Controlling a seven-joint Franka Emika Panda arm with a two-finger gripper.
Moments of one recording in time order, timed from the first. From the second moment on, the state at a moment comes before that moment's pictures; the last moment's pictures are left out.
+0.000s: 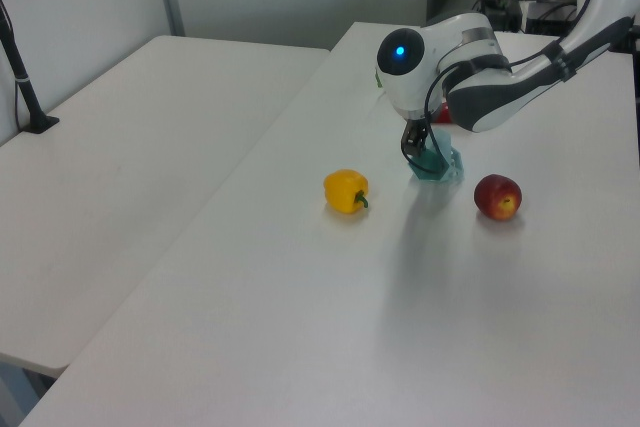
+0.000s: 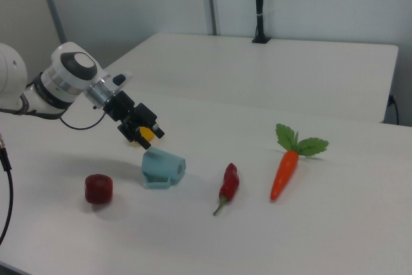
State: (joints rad) arm 0.26 0.45 0.06 -1.64 -0.80 1.82 0.65
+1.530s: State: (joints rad) arm 0.23 0.49 0.02 -1.76 -0.96 1.83 0.65
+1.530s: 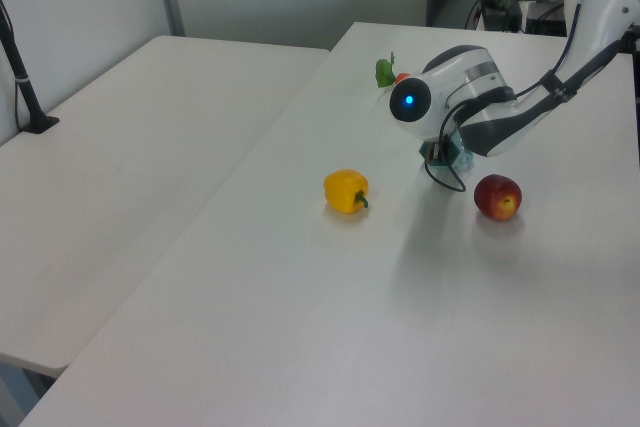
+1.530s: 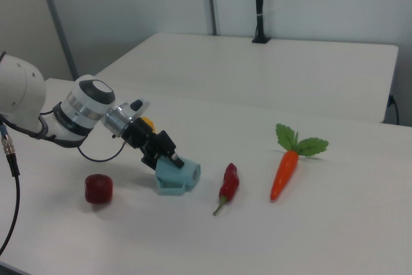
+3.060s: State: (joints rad) arm 0.23 0.38 0.03 -1.58 -0.03 1.91 0.08
